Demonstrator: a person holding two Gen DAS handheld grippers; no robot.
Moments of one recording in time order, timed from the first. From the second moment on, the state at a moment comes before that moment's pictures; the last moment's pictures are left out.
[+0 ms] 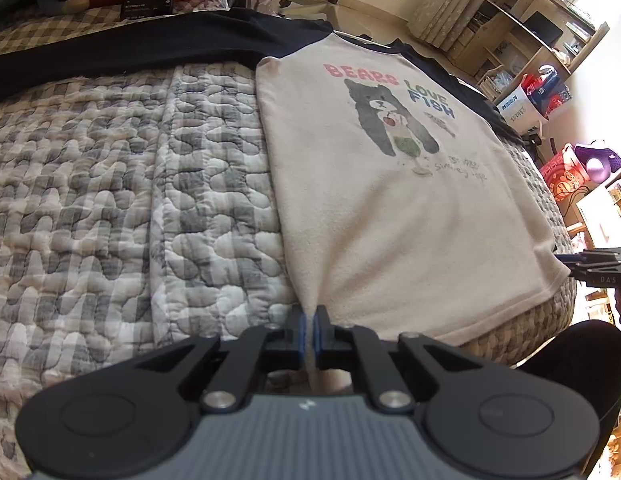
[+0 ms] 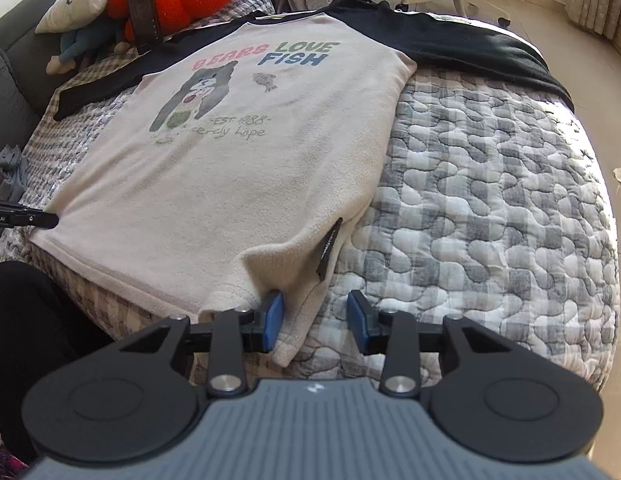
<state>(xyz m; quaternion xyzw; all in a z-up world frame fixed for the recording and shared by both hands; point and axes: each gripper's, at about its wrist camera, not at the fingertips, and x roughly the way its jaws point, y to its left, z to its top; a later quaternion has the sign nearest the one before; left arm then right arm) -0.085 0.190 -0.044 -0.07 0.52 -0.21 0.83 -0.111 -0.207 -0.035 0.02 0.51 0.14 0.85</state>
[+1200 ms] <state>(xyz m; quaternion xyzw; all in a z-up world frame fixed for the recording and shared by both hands) -0.016 0.114 -0.027 0.04 0.35 -0.30 0.89 -0.009 -0.282 -0.013 0.18 0.41 0.09 0.89</state>
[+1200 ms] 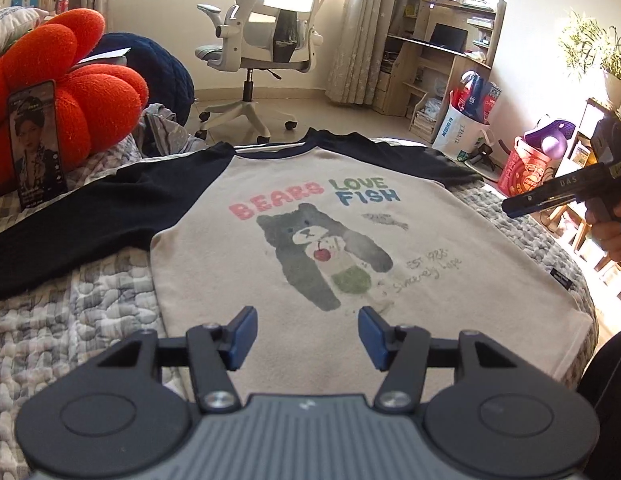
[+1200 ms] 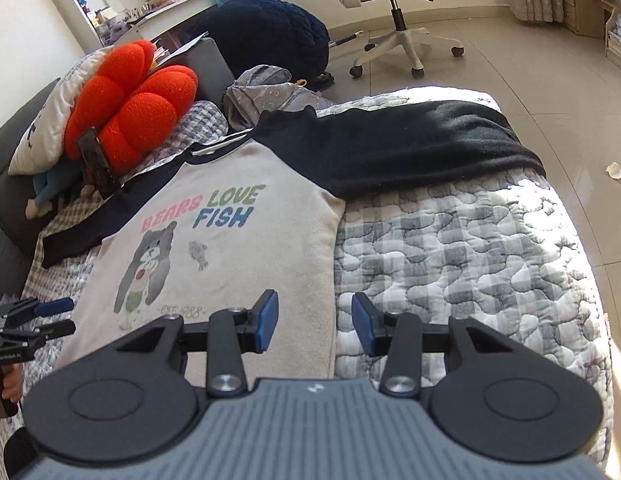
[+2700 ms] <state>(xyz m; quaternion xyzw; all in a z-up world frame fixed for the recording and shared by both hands) 0.083 0.023 -0.037 0.02 0.37 -0.21 0.91 0.032 -0.437 -0.090 0.52 0.23 -0.16 0.81</state>
